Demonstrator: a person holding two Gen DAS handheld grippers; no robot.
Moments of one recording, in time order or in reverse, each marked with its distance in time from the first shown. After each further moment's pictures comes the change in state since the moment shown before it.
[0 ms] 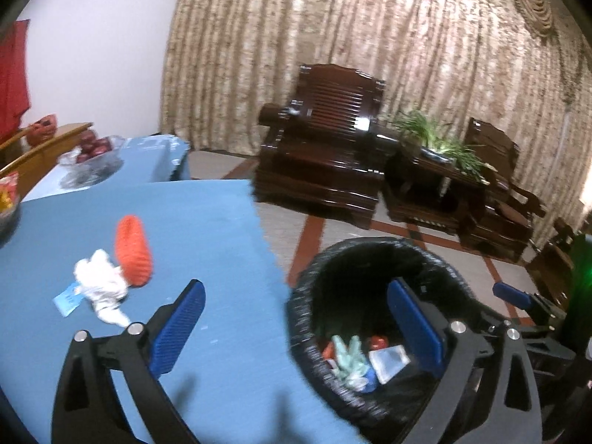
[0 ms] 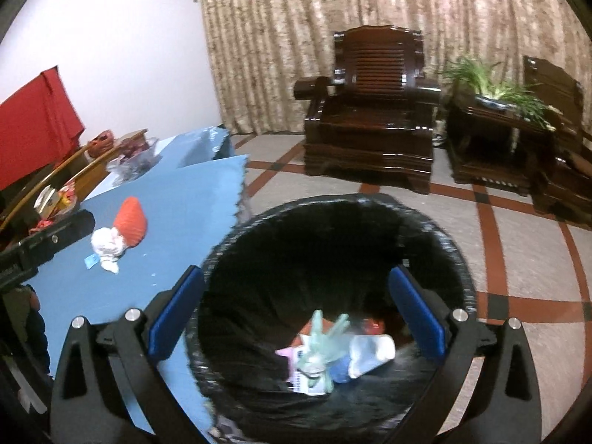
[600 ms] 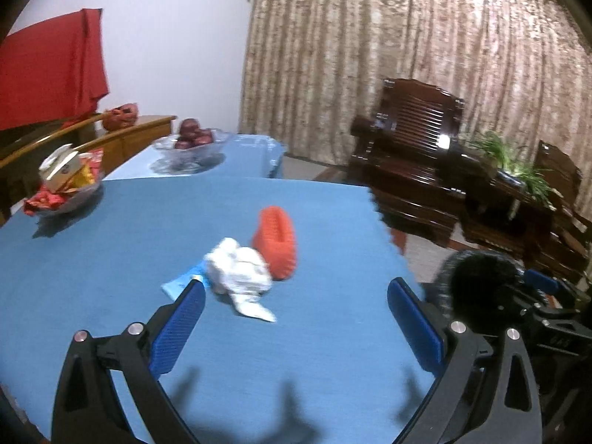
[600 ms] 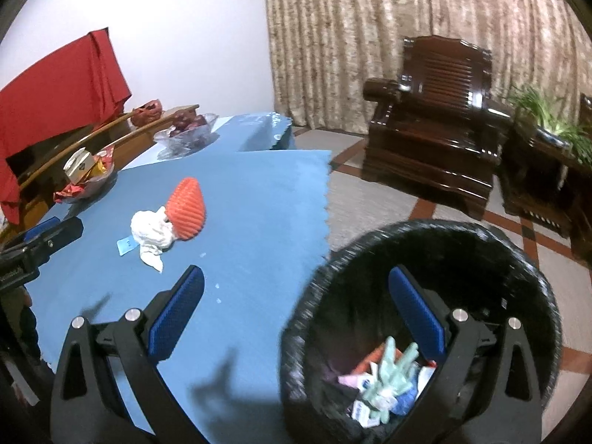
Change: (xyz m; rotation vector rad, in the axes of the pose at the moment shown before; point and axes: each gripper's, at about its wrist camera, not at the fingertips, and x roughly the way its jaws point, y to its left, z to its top) left arm -0.034 0.141 -0.027 -0.100 -0.044 0.274; right arm 0.063 0.113 0.019 -0.161 0.014 0.133
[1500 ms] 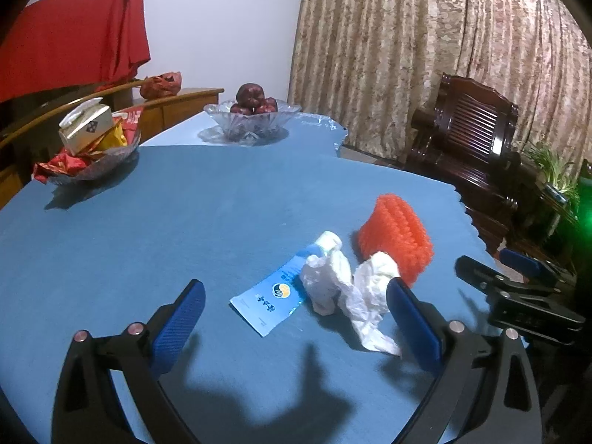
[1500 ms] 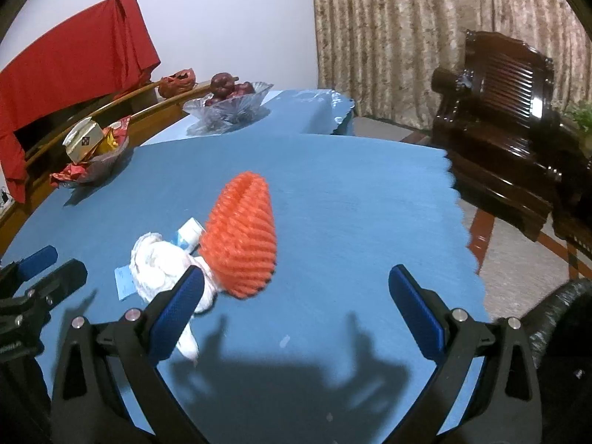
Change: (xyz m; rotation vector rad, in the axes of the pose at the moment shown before) left arm 0.088 0.102 -0.005 -0.097 0.054 0.121; right arm 0.173 0.118 0.043 -0.085 0.070 0.116
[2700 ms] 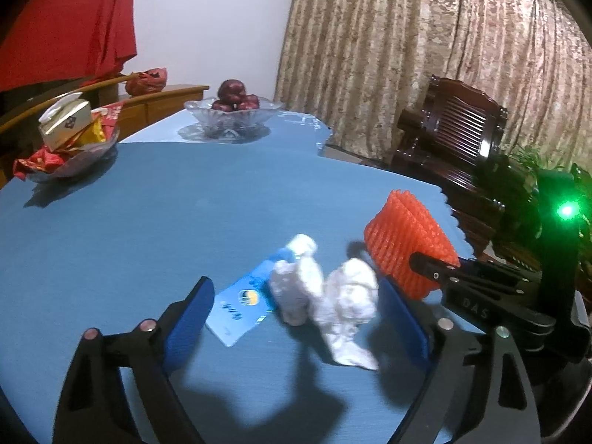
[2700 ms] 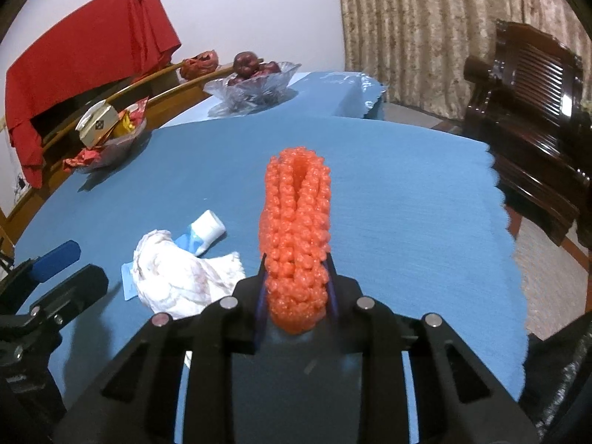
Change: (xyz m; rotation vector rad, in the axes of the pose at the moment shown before) left arm 0.015 -0.020 0.001 -0.006 -0.001 -0.071; right arm 0.029 0.006 0.006 -0.031 0.066 0.089
